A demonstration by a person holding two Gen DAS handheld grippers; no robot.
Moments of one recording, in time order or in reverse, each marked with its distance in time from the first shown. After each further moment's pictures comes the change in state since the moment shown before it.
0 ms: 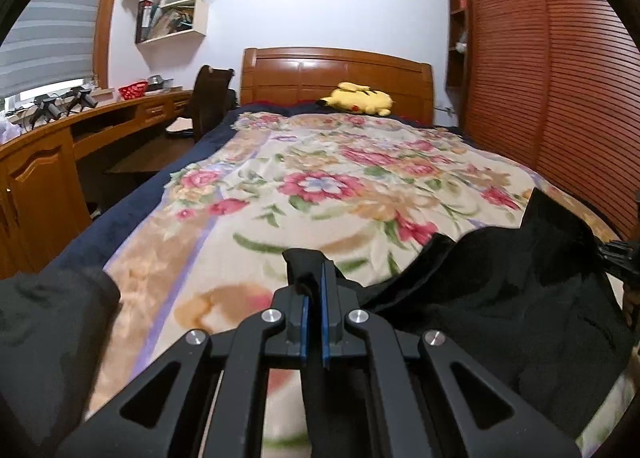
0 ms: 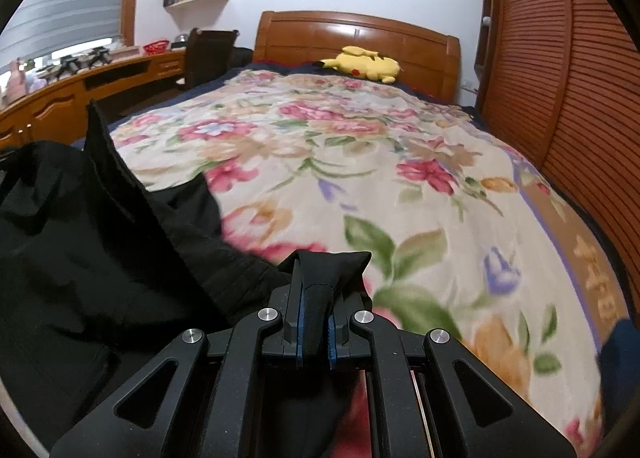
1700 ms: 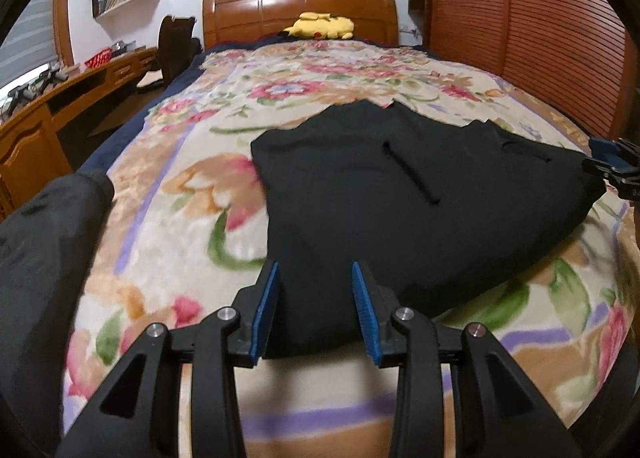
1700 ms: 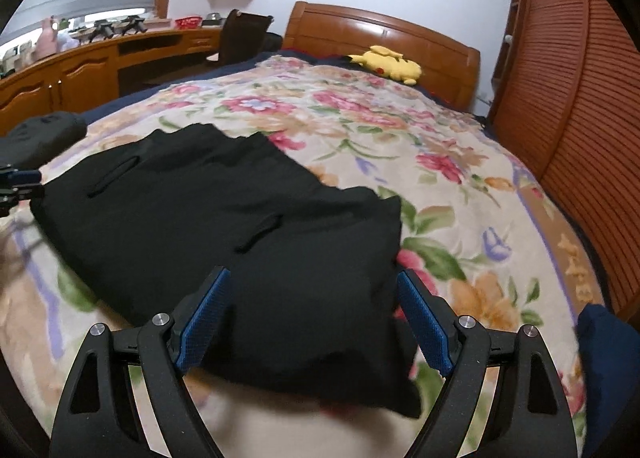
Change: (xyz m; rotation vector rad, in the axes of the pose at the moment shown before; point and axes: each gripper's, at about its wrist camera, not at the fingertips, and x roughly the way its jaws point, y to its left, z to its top) left arm -0.070 -0.020 -0.112 0.128 0.265 -0.075; right arm -0.092 0.068 -0.054 -0.111 0.041 0.014
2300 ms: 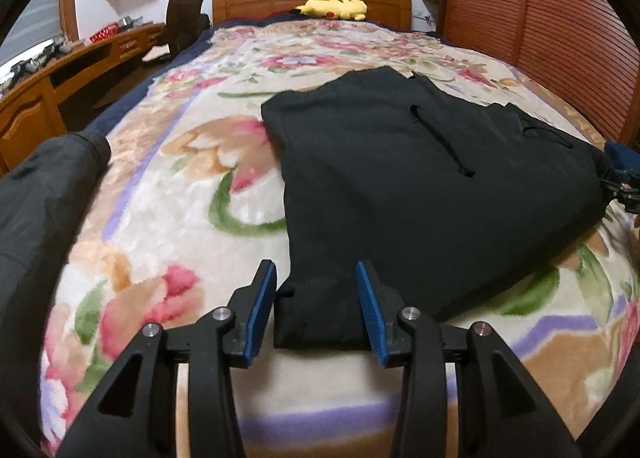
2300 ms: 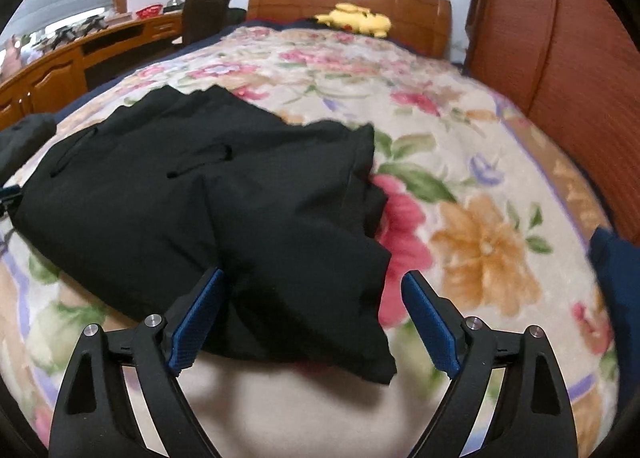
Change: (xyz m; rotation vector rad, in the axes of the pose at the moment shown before) left arm 0.024 0.016 -0.018 -0.048 0.067 -0.002; right arm 0.031 -0.035 -0.049 0.151 0.129 -0.019
